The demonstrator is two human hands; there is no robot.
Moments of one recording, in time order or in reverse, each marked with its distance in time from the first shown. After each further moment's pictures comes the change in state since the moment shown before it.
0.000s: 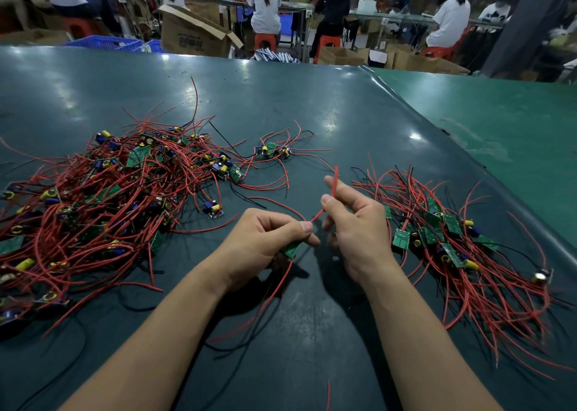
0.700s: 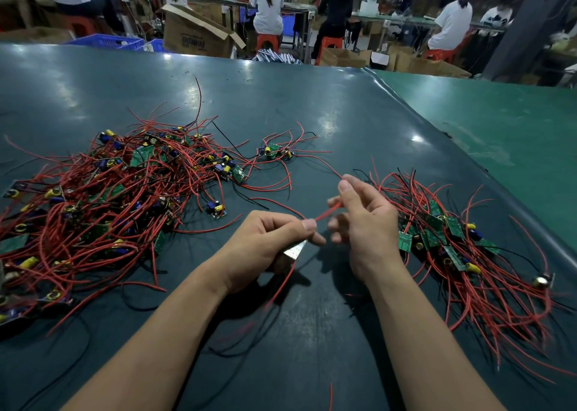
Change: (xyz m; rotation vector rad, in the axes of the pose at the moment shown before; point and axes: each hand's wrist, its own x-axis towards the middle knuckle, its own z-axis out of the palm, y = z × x) left_hand -0.002 0.001 -0.003 -0.046 -0.077 0.011; right_hand 0.005 -0.002 -0.001 0.192 0.061 0.048
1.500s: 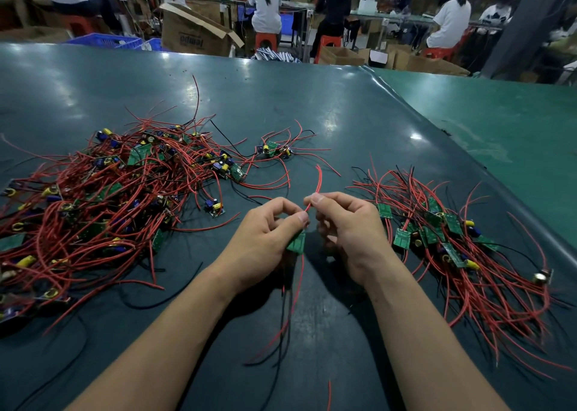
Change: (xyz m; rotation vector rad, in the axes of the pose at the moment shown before) left_hand 0.007 -0.009 0.006 0.122 0.184 0.076; right_hand -0.009 -0.004 0.003 -0.099 -0.231 0.141
